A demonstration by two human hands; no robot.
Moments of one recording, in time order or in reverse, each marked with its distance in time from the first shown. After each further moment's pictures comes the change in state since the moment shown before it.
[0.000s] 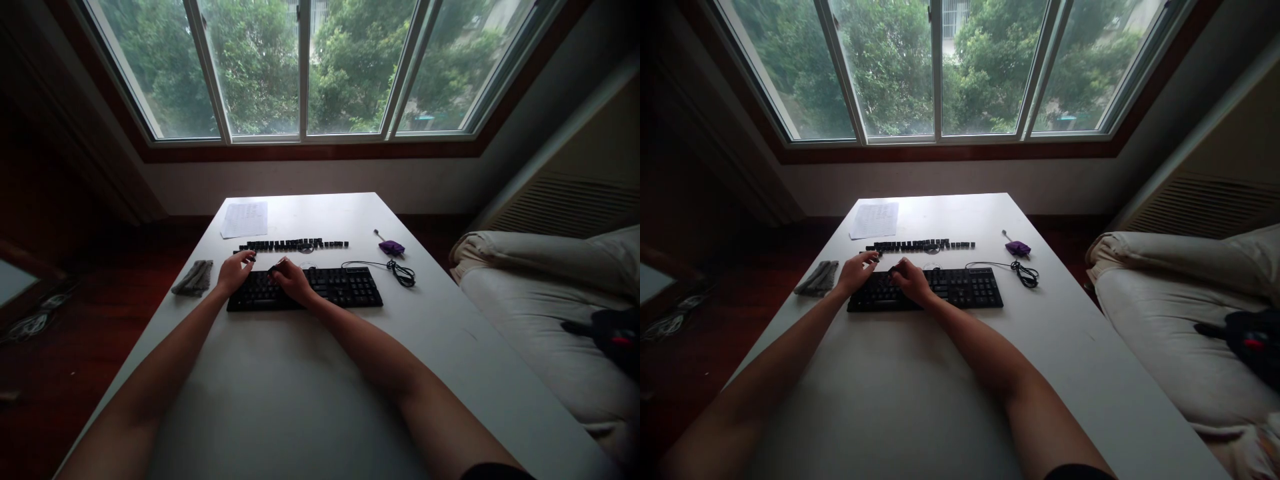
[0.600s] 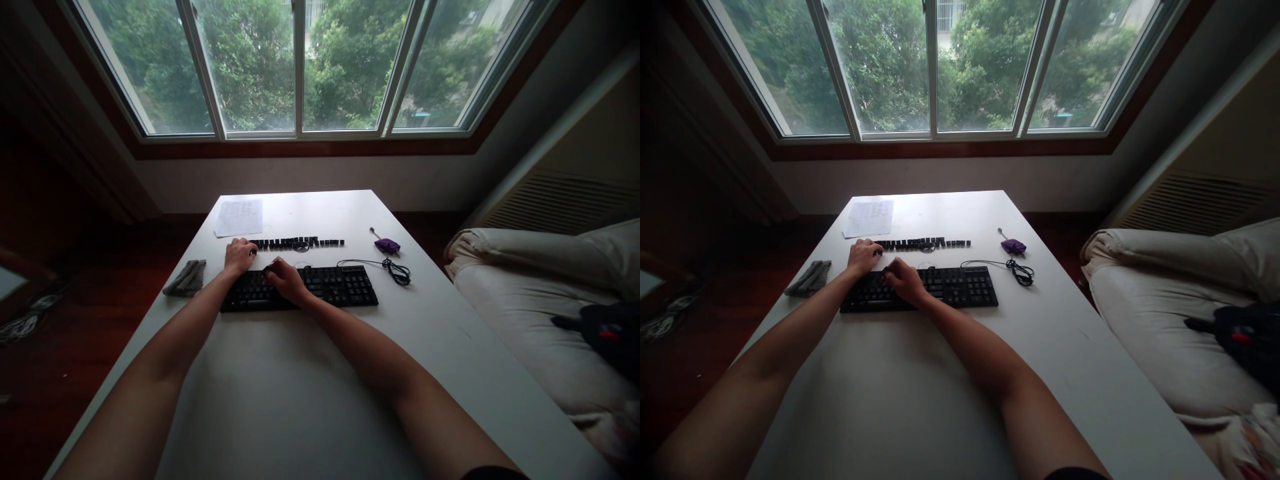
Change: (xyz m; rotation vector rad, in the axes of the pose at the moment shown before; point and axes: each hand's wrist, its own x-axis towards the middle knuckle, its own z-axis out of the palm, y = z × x) left_hand 0.056 -0.012 0.036 0.330 -0.049 0.063; right_hand -0.001 0.001 0.001 -0.057 0.010 0.011
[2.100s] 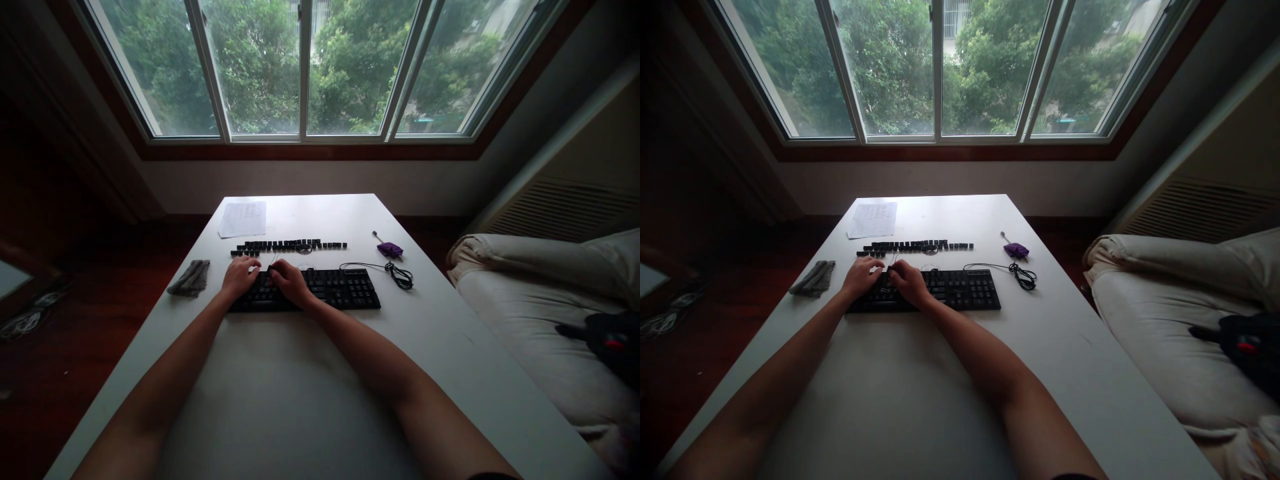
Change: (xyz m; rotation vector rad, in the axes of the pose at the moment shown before) left_hand -0.064 0.025 -0.025 -0.106 -0.005 0.042; right_hand -0.002 -0.007 -0.004 -0.028 0.015 -0.031
